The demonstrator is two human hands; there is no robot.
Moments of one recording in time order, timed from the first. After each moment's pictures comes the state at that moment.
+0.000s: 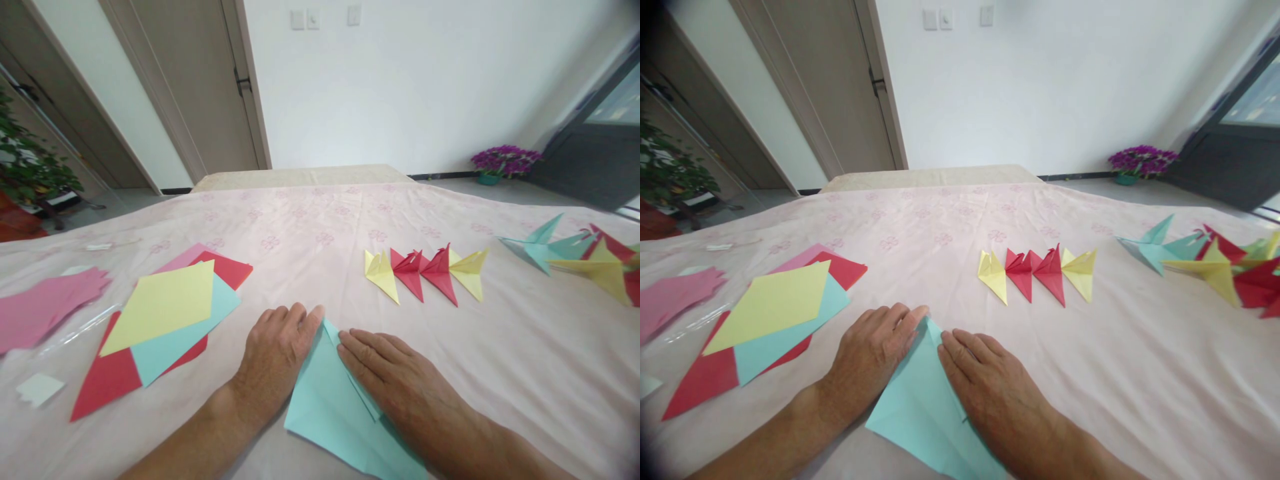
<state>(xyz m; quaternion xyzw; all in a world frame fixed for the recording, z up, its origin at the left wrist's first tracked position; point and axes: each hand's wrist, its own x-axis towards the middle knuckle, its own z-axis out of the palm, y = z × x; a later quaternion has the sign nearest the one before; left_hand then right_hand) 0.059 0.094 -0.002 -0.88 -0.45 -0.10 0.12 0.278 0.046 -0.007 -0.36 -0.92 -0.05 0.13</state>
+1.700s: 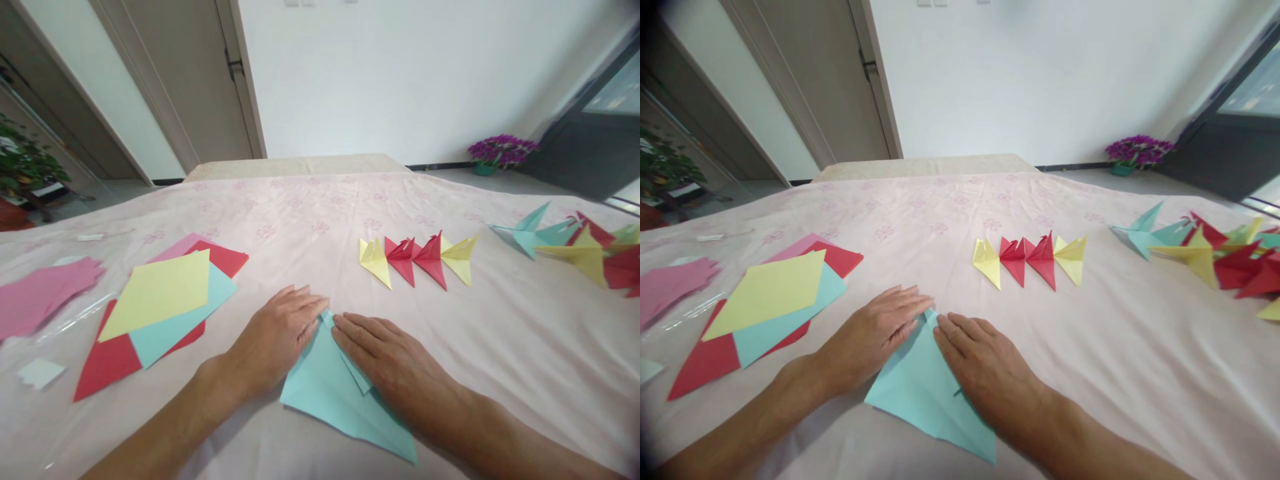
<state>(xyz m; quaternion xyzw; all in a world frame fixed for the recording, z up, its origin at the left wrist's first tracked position) 0.049 0.105 0.010 -0.92 -0.35 -0.15 -0.07 0.277 0.044 0.001 -0.37 -0.92 -0.01 0.13</state>
